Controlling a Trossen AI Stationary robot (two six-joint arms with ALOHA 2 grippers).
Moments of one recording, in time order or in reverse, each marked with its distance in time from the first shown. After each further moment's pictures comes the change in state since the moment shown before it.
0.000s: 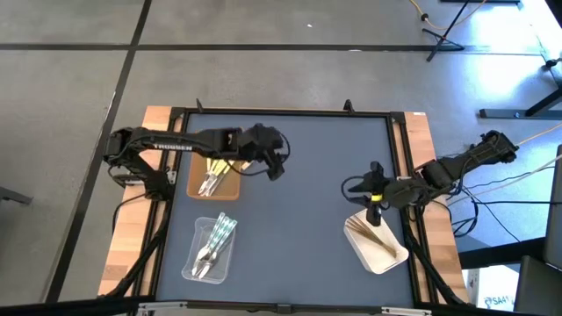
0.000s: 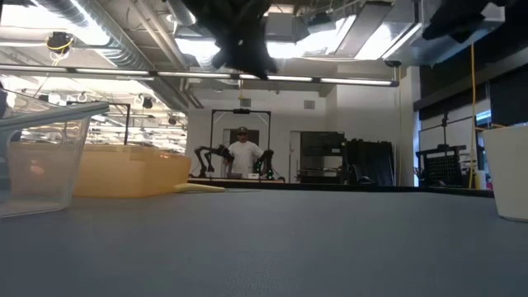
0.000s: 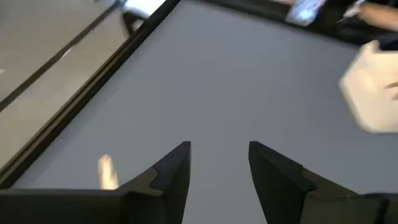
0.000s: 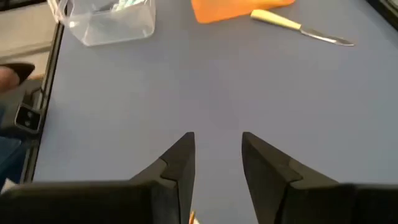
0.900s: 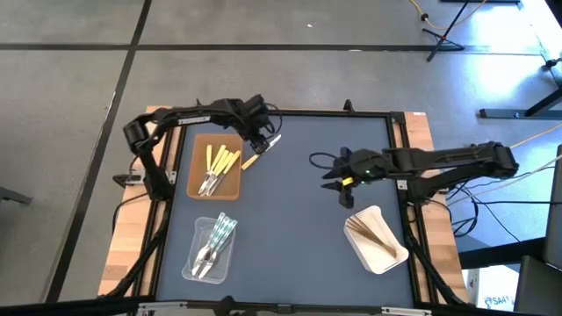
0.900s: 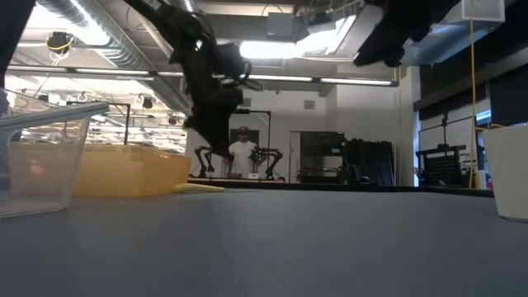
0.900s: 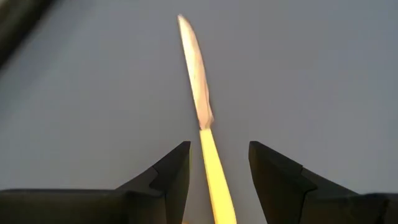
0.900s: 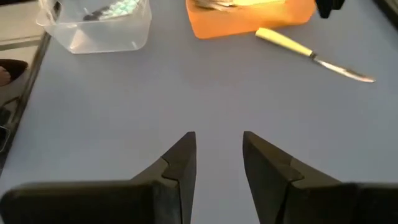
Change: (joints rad) left arm 0.442 0.188 0.021 -0.328 0.357 0.099; right arm -0.414 0.194 0.000 0.282 -0.372 -0.370
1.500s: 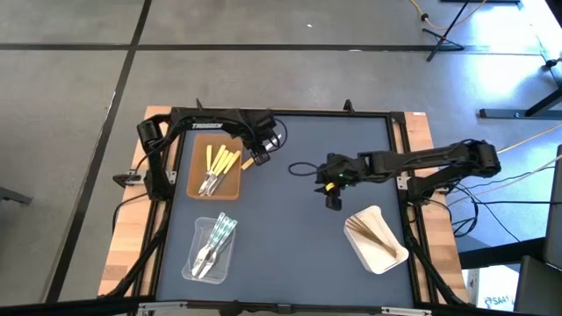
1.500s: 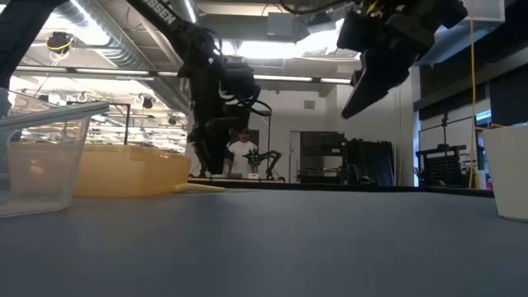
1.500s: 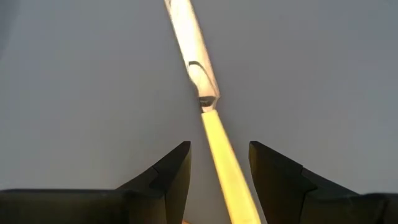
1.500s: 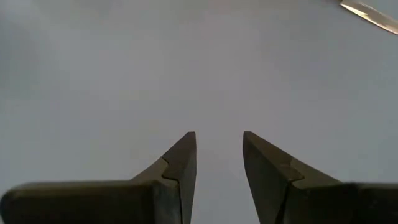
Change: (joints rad) left arm -0.072 0.126 0.000 -0.023 -0.105 0.092; right arm -0.051 0.230 0.000 0.025 -0.050 -0.082
